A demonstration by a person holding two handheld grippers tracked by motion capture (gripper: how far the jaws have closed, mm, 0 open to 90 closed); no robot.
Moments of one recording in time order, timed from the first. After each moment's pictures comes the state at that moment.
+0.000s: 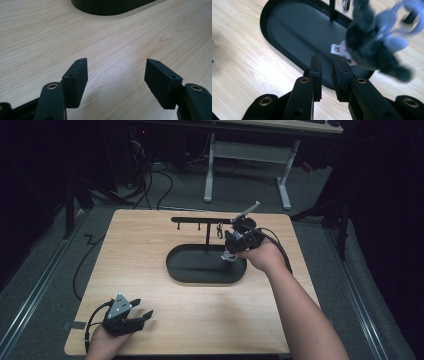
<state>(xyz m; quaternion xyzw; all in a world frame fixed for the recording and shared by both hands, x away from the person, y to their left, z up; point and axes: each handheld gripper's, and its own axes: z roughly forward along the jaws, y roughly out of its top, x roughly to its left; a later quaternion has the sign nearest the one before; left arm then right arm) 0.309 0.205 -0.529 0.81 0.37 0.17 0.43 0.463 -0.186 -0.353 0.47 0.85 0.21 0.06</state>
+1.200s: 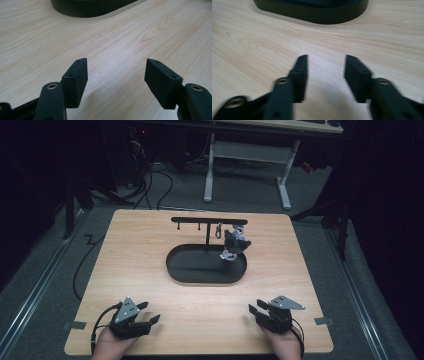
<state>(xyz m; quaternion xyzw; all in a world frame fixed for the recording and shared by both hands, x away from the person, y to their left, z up) 0.300 0.185 -0.528 0.82 0.33 0.16 0.44 0.282 -0.275 -0.515 0.50 0.74 0.41 0.19</state>
